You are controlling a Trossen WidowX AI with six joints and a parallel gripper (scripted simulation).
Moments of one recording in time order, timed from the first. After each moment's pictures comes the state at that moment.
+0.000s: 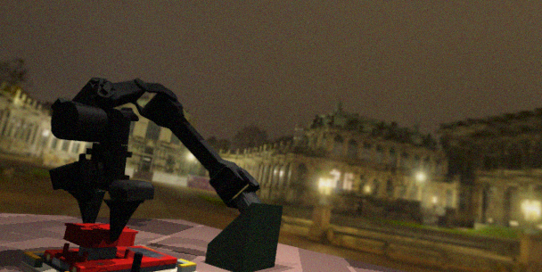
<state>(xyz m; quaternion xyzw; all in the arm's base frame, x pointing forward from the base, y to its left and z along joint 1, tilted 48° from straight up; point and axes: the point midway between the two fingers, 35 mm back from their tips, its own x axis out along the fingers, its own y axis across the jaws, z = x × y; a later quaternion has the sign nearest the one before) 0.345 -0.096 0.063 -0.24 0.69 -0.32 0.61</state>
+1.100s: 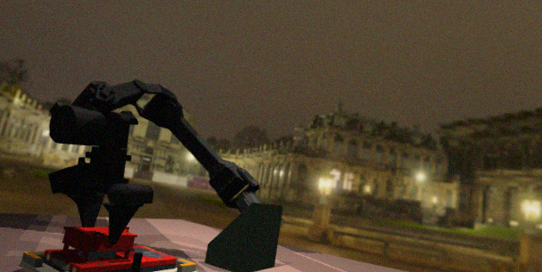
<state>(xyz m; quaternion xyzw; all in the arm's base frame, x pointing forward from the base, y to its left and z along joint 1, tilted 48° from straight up) 0.345 -0.101 0.059 -0.24 0.69 -0.32 0.61</state>
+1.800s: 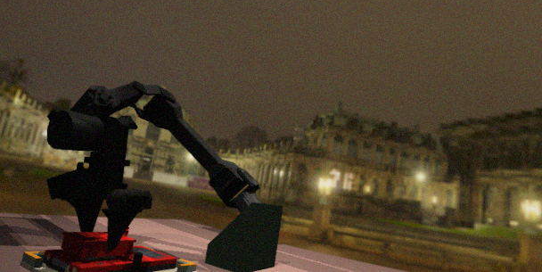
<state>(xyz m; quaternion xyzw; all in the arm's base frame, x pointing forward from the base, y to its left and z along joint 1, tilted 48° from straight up) 0.344 -0.108 0.053 -0.24 0.69 -0.32 0.61</state>
